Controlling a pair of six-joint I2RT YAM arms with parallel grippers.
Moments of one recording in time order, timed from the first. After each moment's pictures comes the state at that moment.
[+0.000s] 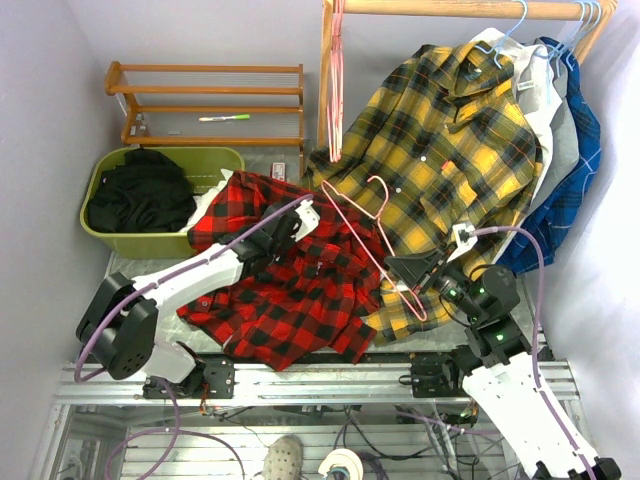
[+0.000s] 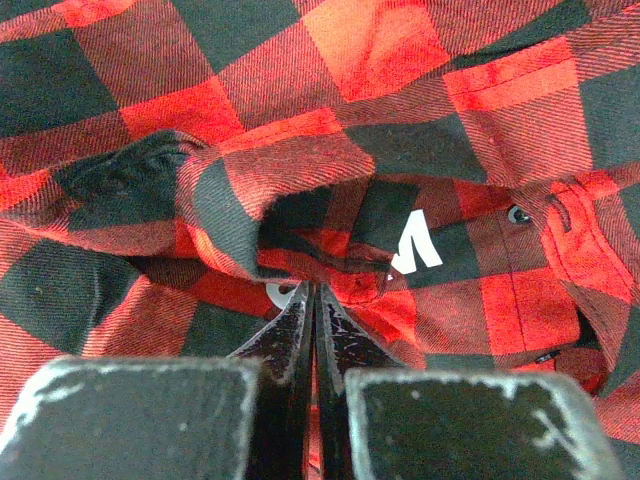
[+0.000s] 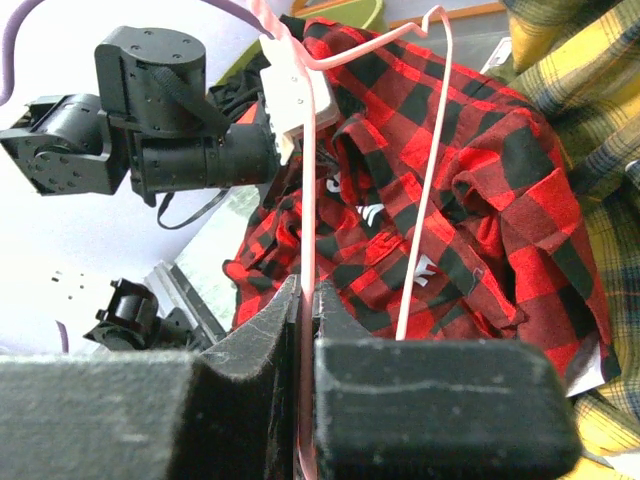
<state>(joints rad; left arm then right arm) -0.72 1.41 0.92 -0.29 -0.41 0.37 0.36 0.40 0.41 0.03 -0.45 0.60</state>
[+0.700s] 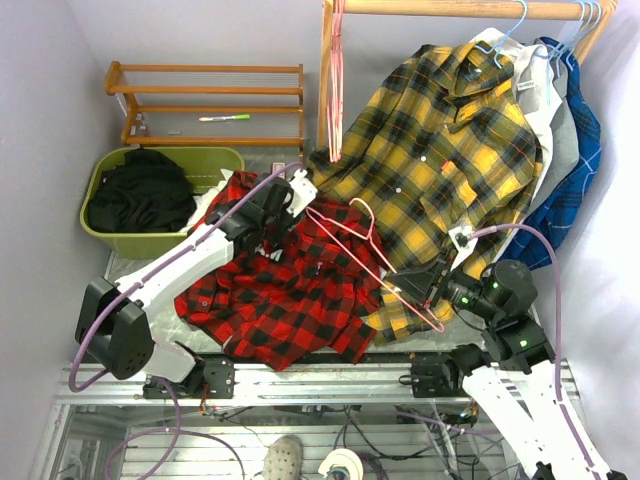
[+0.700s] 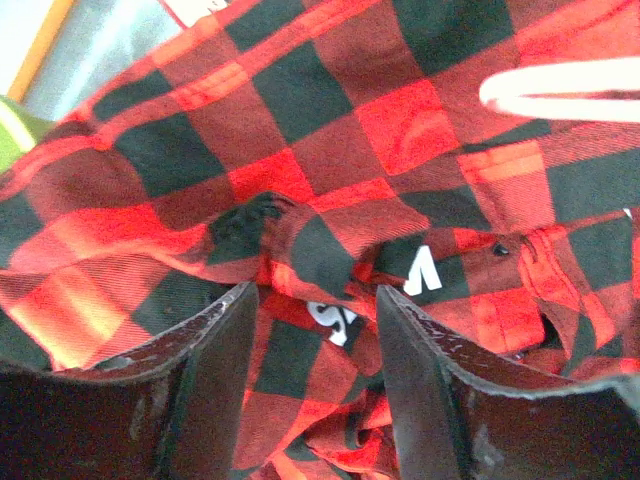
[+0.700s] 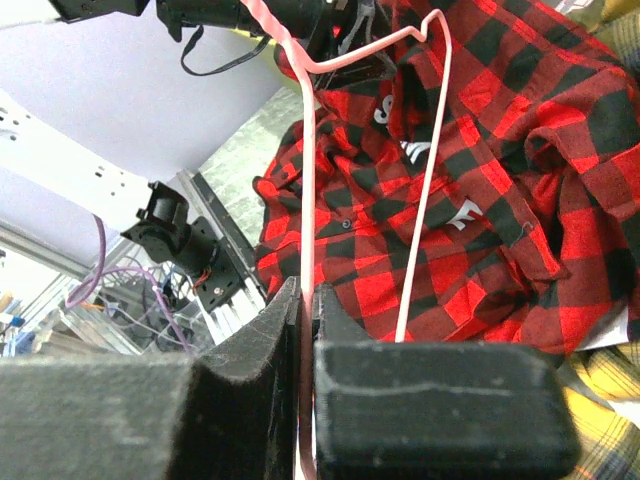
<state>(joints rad) -0.65 1.42 1.15 -0.46 -0.27 0.34 0.36 0.40 0.63 -0.31 -0.65 0.45</state>
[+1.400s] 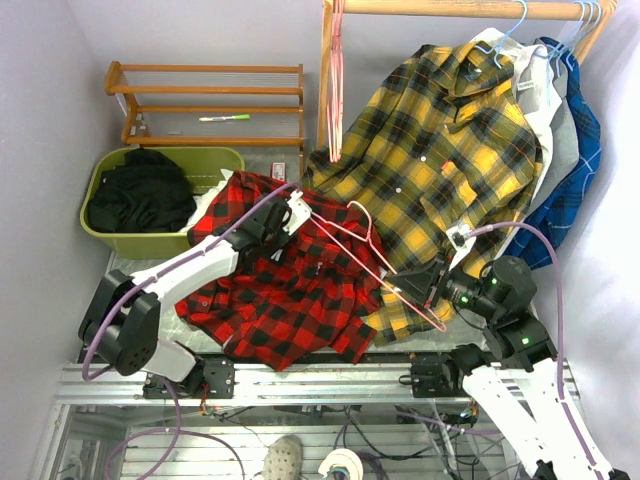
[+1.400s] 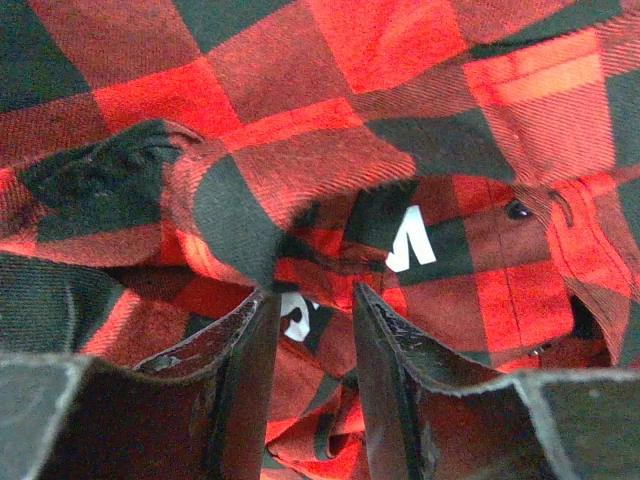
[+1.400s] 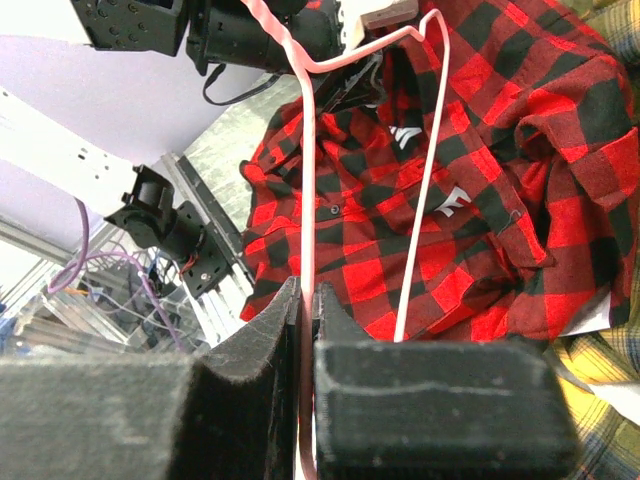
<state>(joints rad) -0.63 1.43 0.95 -0.35 -0.25 0.33 0.36 0.42 0.67 -0.40 -0.64 0.38</state>
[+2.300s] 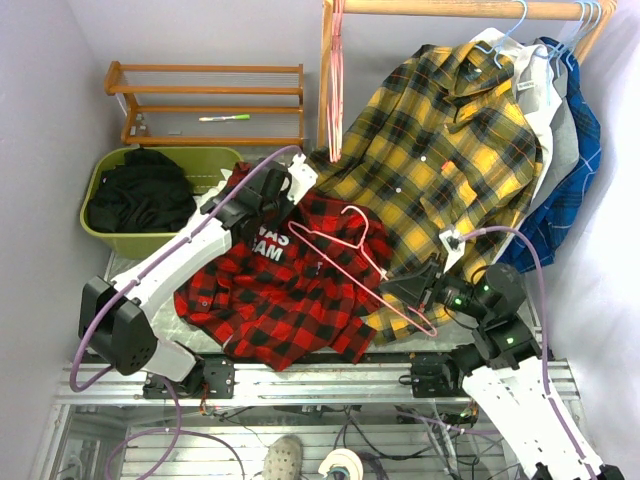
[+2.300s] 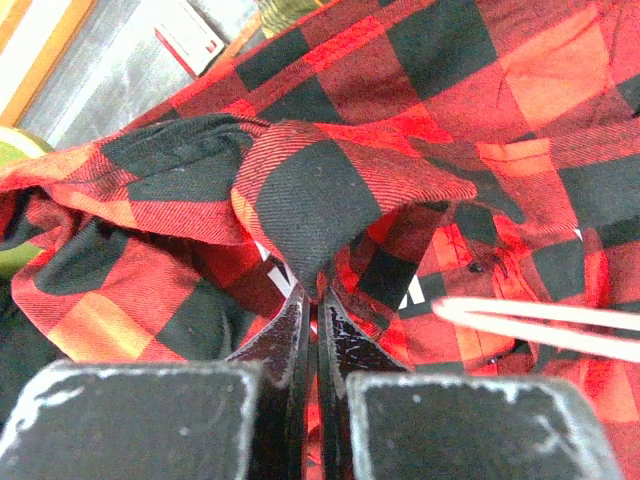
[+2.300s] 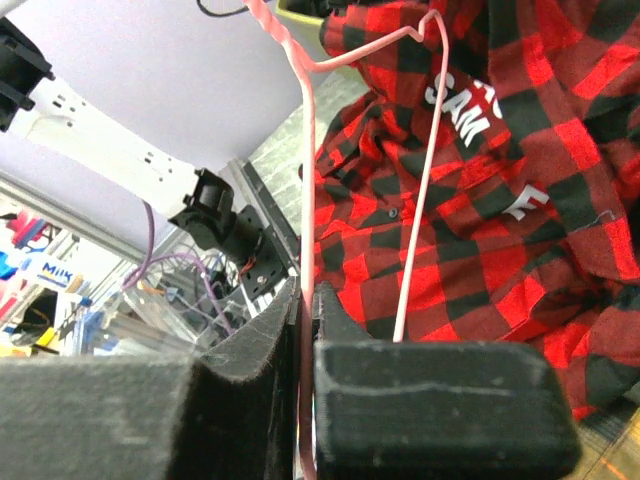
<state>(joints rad) -0.62 1.44 1.27 -0.54 -0.18 0.32 0.36 0.39 0.51 -0.20 -0.75 0.55</state>
